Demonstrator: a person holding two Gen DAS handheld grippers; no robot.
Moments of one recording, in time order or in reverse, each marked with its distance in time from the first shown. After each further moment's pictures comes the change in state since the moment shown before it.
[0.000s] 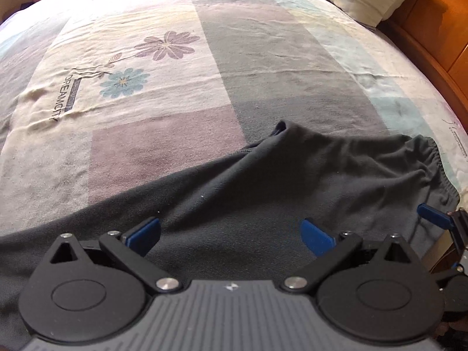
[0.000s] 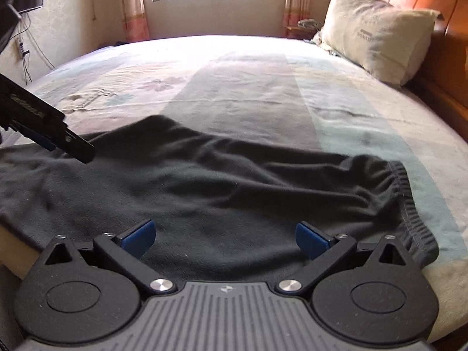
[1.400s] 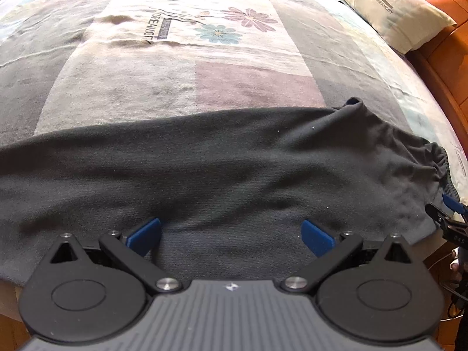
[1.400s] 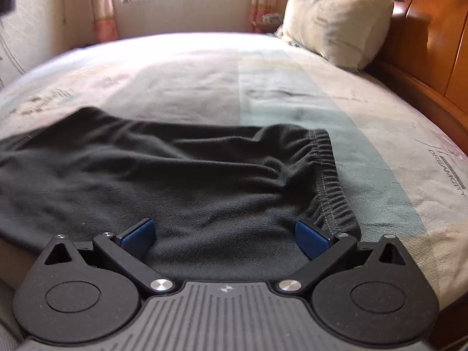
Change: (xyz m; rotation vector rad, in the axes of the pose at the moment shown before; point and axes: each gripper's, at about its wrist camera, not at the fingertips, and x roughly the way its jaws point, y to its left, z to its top) left arm -0.026 0.105 -0.070 -0.177 -0.029 -0.054; right arm -0.019 -0.072 -0.027 0.007 -0.035 -0.104
